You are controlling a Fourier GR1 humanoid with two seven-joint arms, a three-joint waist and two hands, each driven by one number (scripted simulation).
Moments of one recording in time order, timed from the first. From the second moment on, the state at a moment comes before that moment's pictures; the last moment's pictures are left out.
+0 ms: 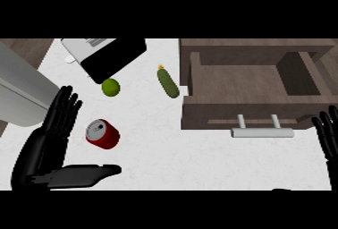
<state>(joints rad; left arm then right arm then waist) 0.06 0.03 -0.06 -2.03 -0.08 0.05 0.33 0.25 -0.09 -0.13 -2.10 -0.07 0.09 0.08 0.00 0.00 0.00</state>
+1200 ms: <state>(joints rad) 0.03 0.05 0.07 -1.60 -0.05 0.03 -0.03 0.23 -0.06 -0.20 -2.04 -0.05 0.15 0.04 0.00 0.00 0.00</state>
